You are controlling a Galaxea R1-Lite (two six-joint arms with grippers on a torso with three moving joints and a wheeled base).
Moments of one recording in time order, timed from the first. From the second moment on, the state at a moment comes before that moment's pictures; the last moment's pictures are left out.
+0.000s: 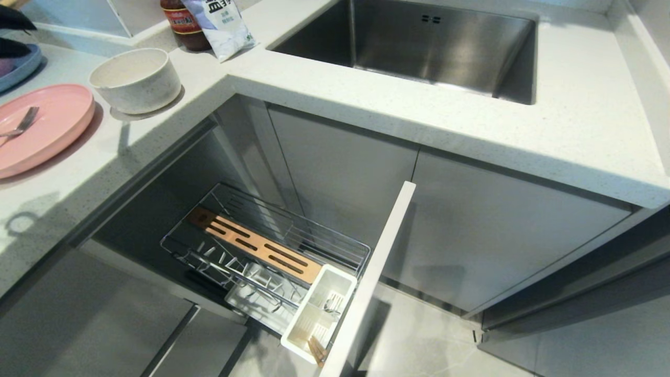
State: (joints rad) left arm -0.57 1.25 -1.89 0.84 0.38 -0.83; right arm 0.00 0.00 0.00 0.00 0.00 0.03
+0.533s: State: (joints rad) left arm -0.64 1.24 -1.88 1.36 -0.27 -0.81; right arm 0.00 0.00 0.00 0.00 0.00 0.03
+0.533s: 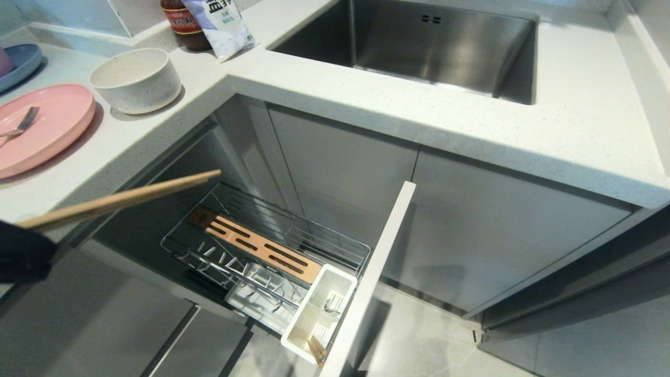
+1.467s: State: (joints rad) left arm -0.61 1.35 -1.19 1.15 -0.33 -0.63; right arm 0.00 0.00 0.00 0.00 0.00 0.03
